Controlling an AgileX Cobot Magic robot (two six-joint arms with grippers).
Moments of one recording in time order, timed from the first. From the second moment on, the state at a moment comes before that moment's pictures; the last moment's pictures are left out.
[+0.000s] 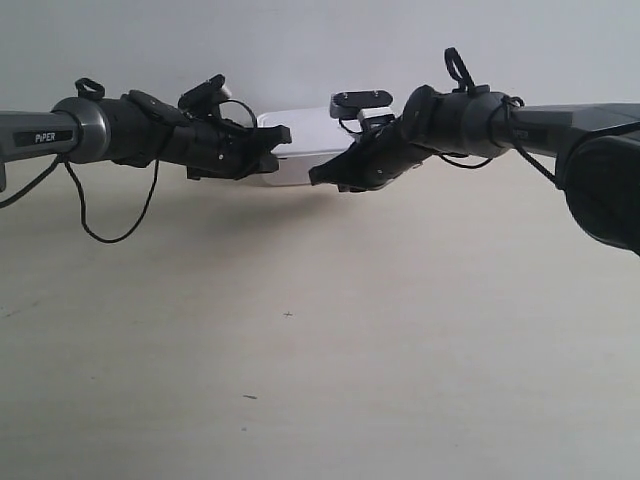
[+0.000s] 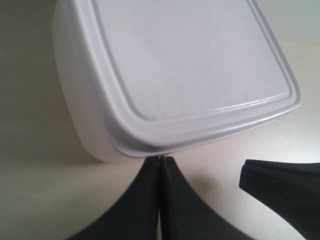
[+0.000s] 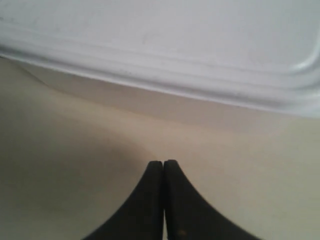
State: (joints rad) left arm -0.16 2.51 -1.95 -1.09 0.42 0.63; right arm 0.32 2.55 -2.02 0.44 0.47 -0.37
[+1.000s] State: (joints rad) left arm -0.15 2.53 -1.96 -1.13 0.41 0.74; right arm 0.30 2.62 -2.14 0.61 0.45 -0.38
